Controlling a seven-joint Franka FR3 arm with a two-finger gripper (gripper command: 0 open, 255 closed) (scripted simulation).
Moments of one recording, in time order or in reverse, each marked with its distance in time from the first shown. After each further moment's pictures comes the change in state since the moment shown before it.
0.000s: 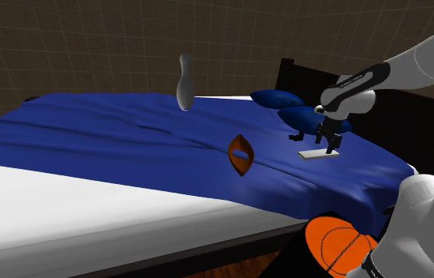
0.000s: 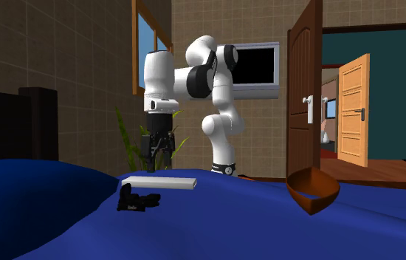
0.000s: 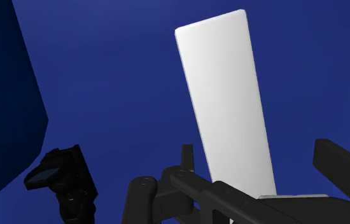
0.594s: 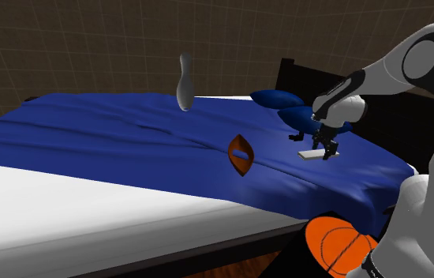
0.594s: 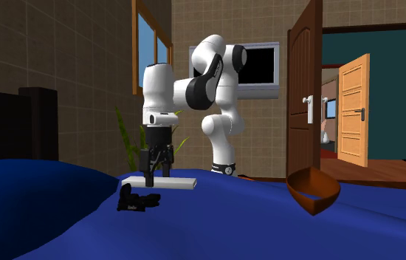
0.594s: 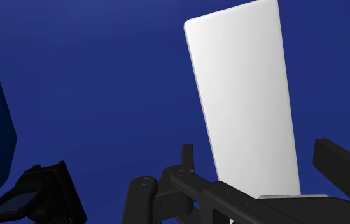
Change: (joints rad) arm -0.020 0.174 0.010 -0.018 0.219 0.095 -0.172
